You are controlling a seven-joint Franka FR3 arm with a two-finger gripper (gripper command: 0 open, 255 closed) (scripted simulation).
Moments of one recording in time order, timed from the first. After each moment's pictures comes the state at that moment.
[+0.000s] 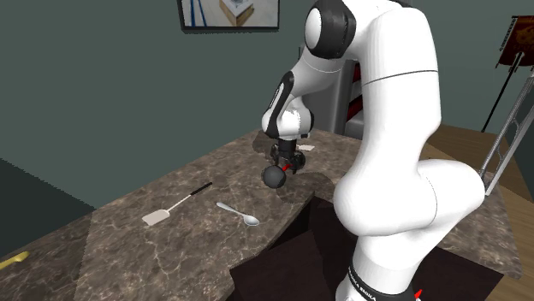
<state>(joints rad) -0.27 0.45 0.02 -2.16 0.03 2.64 0.88</state>
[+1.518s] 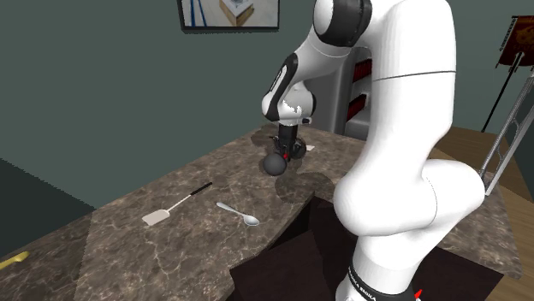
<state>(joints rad) -0.27 0.32 0.02 -2.16 0.03 2.51 0.88</state>
